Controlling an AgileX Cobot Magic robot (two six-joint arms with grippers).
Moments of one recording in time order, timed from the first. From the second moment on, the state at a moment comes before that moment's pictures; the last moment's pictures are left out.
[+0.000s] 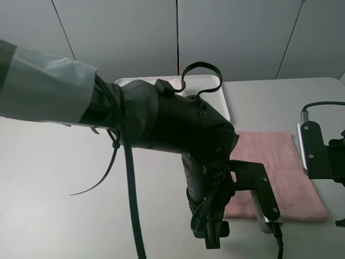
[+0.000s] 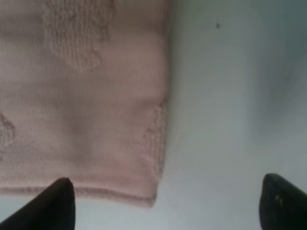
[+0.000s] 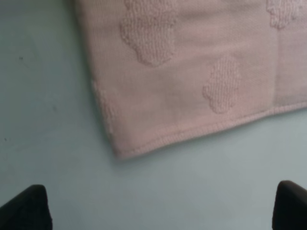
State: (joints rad) left arm -1.13 2.14 -1.41 -0.04 0.77 0.46; right arm 0.33 1.14 -0.39 -0.28 0.77 -0.85
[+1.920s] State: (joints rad) left arm -1.13 2.20 -1.43 -0.02 0.78 0.42; right arm 0.33 1.42 -0.31 -0.30 0.54 -0.95
